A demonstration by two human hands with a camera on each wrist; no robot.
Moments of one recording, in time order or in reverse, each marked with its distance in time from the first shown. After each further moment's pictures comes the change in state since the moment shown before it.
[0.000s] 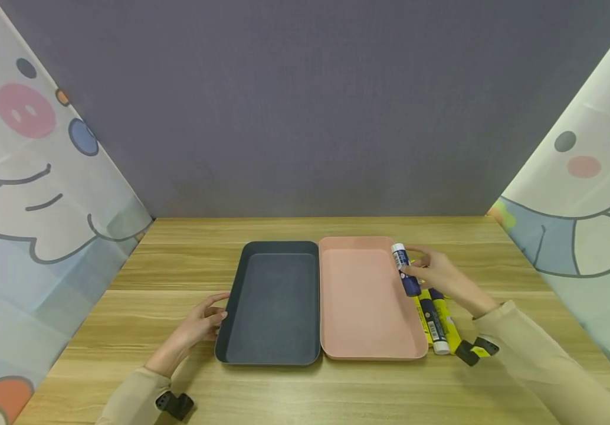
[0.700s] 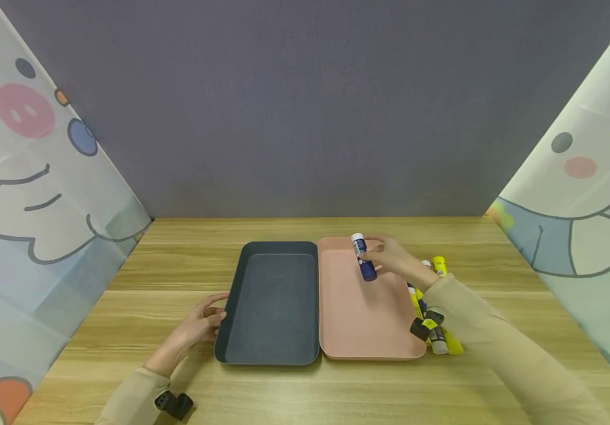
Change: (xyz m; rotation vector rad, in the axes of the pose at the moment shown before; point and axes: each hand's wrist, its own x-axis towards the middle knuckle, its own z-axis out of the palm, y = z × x) left_hand 0.000 -0.001 -0.001 -0.019 -0.021 0.014; right_hand 0.053 -0.038 0.039 0.168 -0.071 0.078
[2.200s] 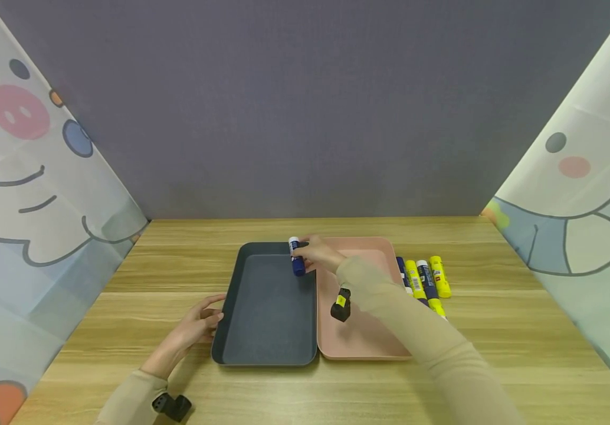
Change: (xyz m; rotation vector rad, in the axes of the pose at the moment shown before) left_hand 0.000 0.000 0.000 0.003 0.021 -0.022; right_hand 0.066 -0.045 0.100 0.147 -0.101 0.034
